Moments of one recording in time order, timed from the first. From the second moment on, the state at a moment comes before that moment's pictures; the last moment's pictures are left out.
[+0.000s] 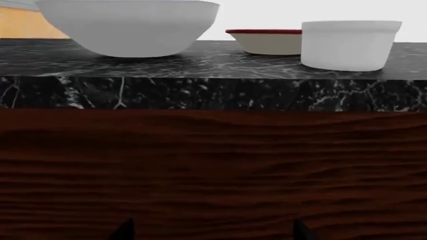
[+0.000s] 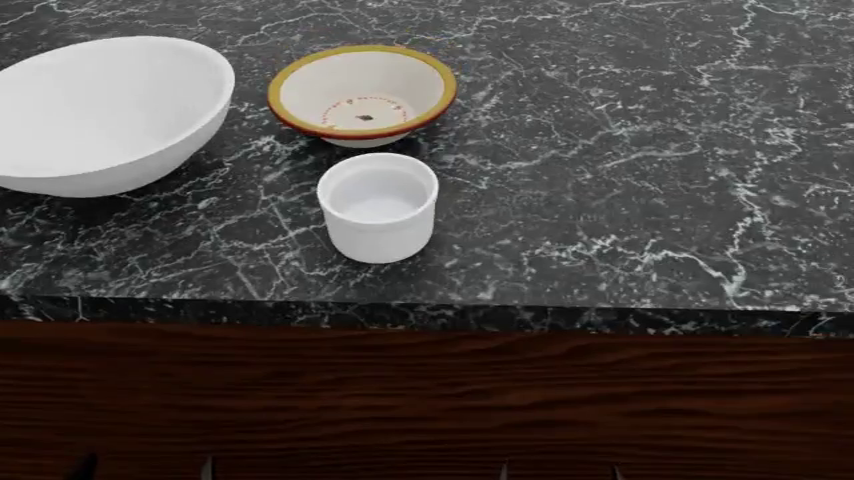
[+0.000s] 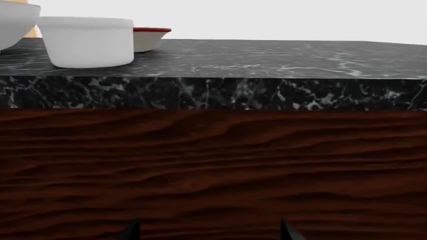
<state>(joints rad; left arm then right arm) 0.00 -0.04 0.04 -0.01 -0.05 -0.01 -0.04 0.00 0.04 -0.05 0.00 0.03 0.02 0.06</state>
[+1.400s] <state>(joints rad) -0.02 -0.18 -0.06 0.72 -0.29 -0.70 -0.10 0.04 0.19 0.03 -0.85 0.23 0.80 0.18</state>
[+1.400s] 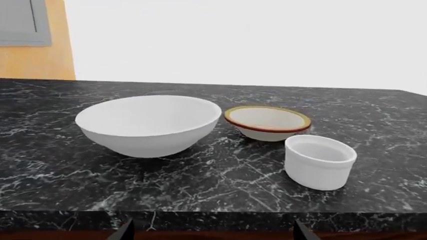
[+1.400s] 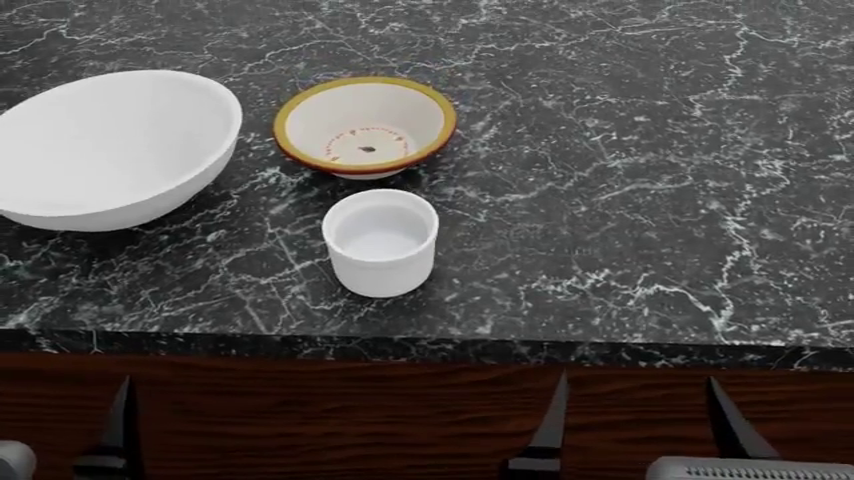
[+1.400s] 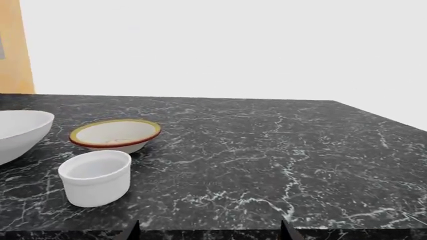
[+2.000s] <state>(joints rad) -0.04 -0.22 -0.11 0.83 -0.34 -0.82 -0.15 0.05 0.24 0.11 -0.92 0.30 0.83 0.17</state>
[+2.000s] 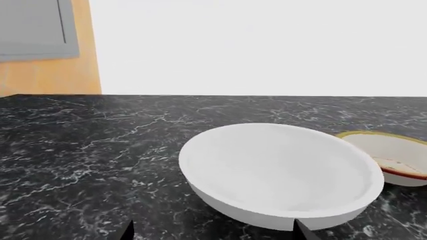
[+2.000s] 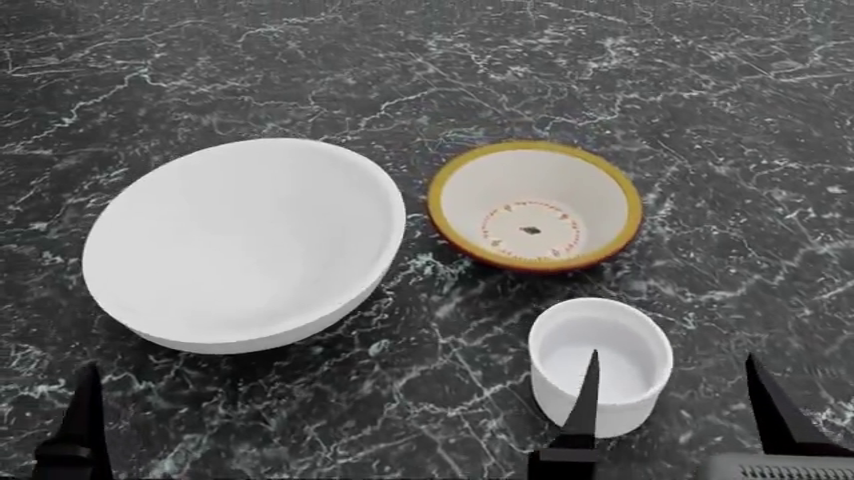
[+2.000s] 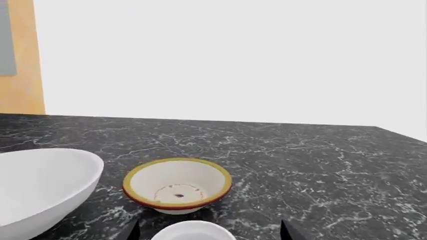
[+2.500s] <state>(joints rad) -0.06 -0.25 -0.14 0.87 -0.38 -0.87 -0.17 0.07 0.26 0.15 -0.95 0.35 0.89 0.18</state>
